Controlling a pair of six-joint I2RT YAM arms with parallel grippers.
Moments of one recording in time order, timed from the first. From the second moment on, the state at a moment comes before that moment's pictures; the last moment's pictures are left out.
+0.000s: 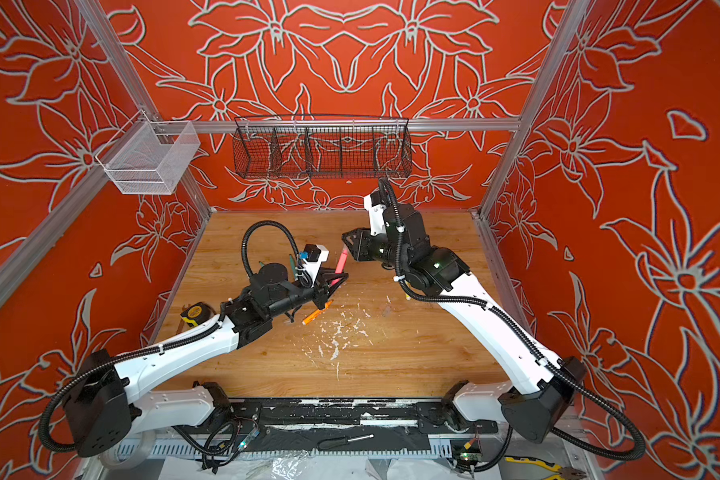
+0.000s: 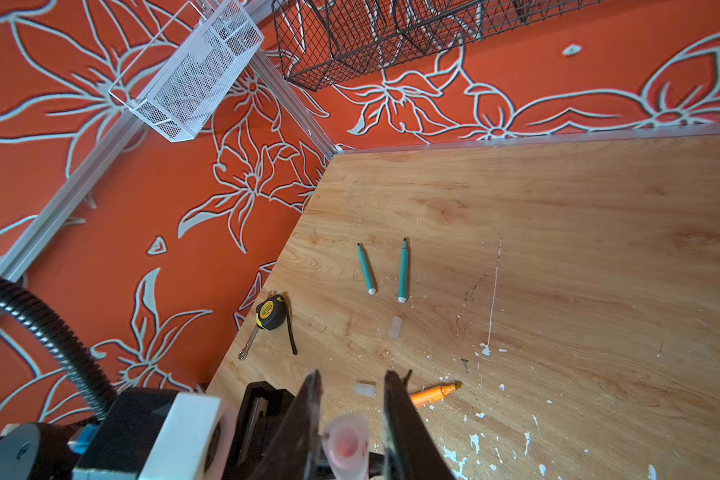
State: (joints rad) left arm -0.71 1.23 0.79 0.29 0.22 -0.17; right arm 0.64 1.31 1.46 -0.52 -0.17 0.58
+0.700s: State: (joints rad) left arm -0.71 1.28 0.87 0.24 0.23 -0.23; right arm 0.62 1.29 1.40 -0.46 -0.19 0.57
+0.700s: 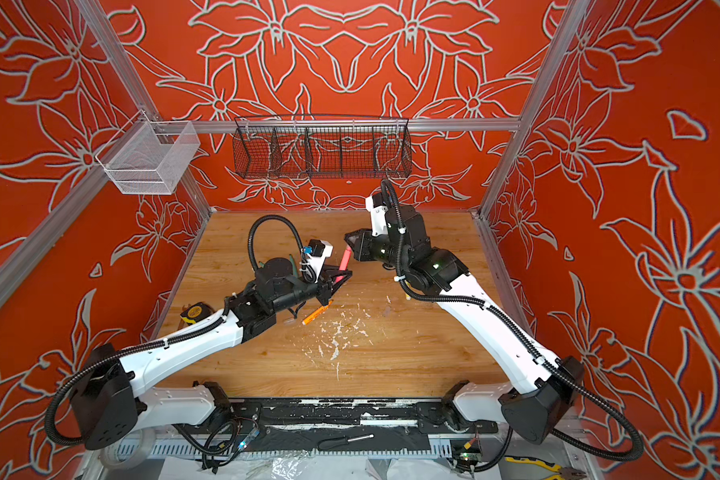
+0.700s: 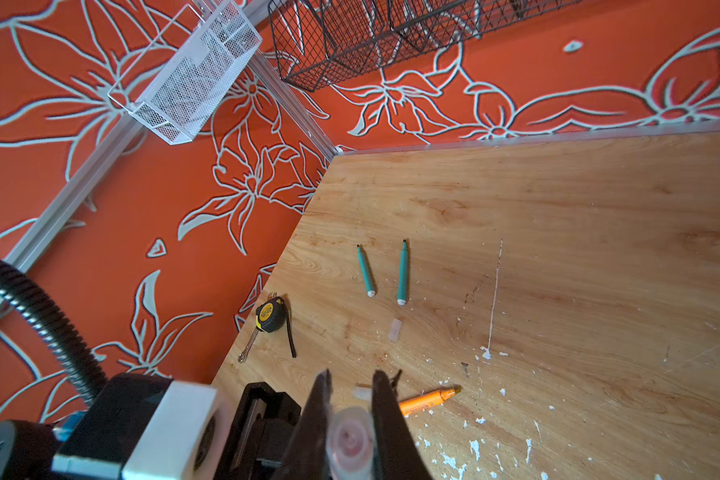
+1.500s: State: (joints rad) left arm -0.65 1.40 1.05 0.11 0.42 -0.26; right arm 0.61 1.20 1.21 -0.25 -0.10 0.51
